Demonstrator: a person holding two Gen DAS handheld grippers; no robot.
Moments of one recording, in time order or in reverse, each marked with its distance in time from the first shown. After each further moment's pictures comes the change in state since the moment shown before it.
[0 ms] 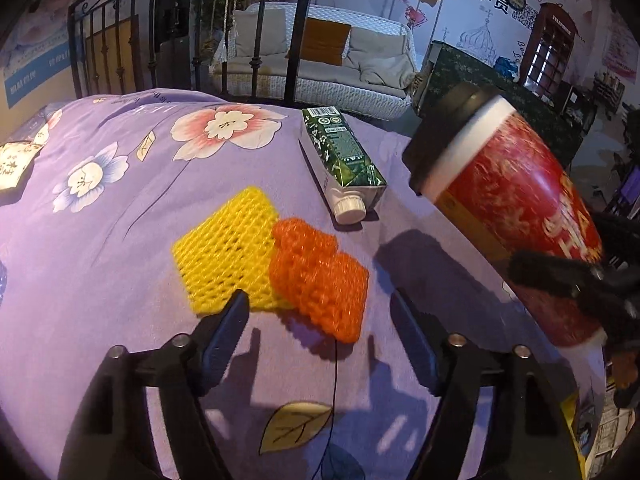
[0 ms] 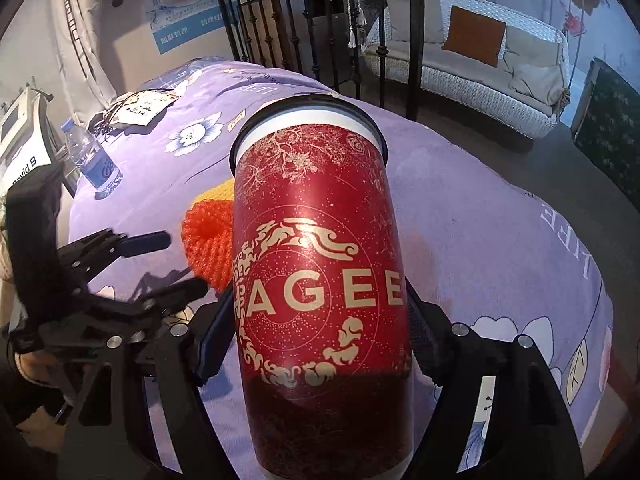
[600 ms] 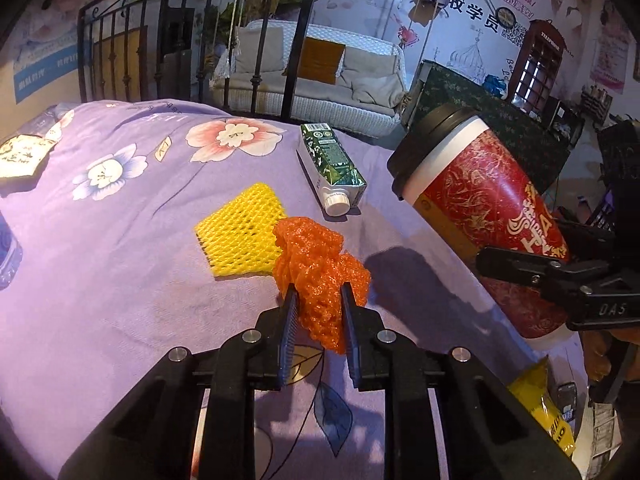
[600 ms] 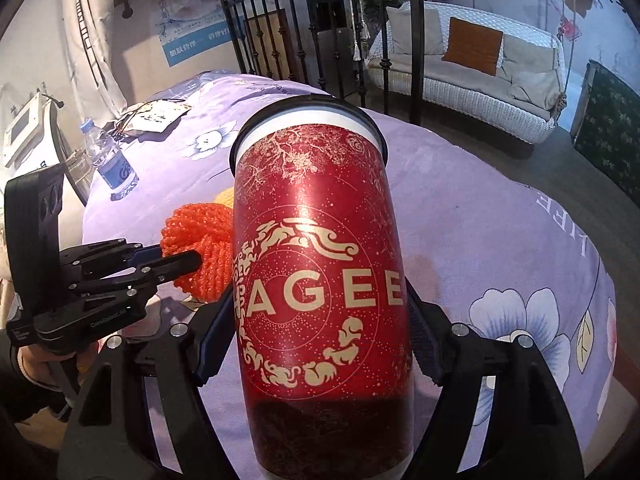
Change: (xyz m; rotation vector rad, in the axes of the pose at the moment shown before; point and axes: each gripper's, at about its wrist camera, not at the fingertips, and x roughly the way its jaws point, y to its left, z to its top) left arm -0.067 0.007 -0.035 -0.013 -0.076 -0.039; right arm -0.021 0.013 -0.026 0.007 -0.059 0.025
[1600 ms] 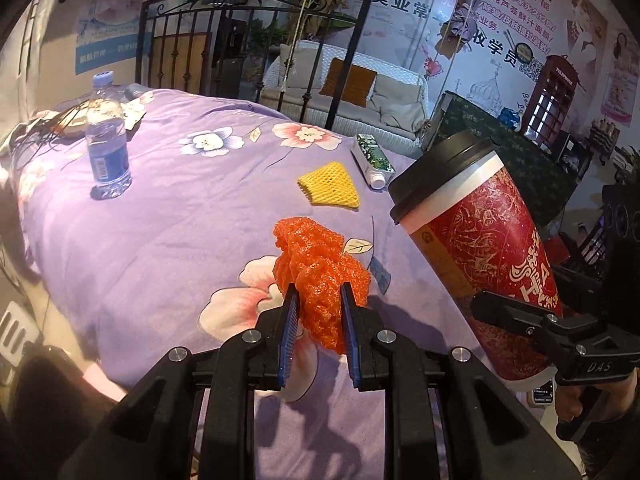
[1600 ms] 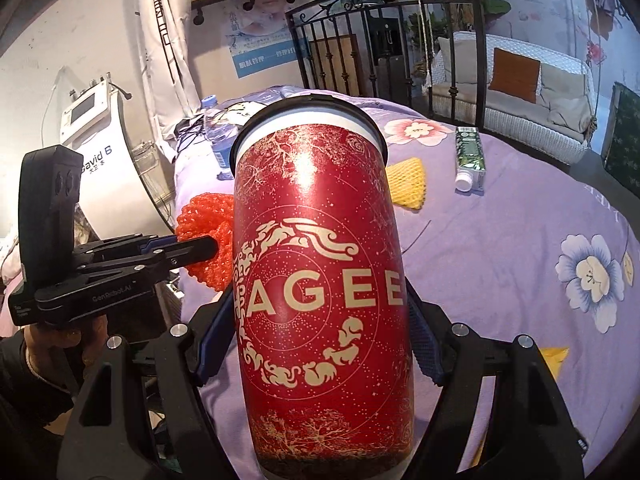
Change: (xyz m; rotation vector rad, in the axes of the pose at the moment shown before) left arm -0.136 0.063 -0.092 -0.113 -0.064 0.057; right arm -0.075 0.164 -0.093 -0.055 -0.105 0.150
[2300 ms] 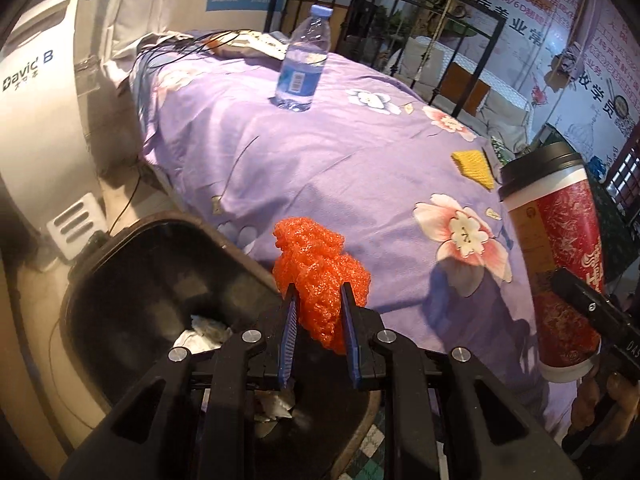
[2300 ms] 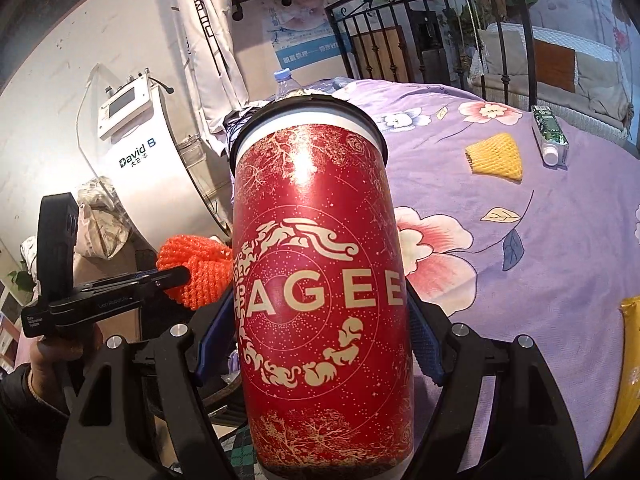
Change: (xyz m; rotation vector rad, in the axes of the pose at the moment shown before) left arm -0.077 0.112 -0.090 -0.294 0.063 0.276; right arm 0.033 0.094 -0.037 0.003 -0.006 0.139
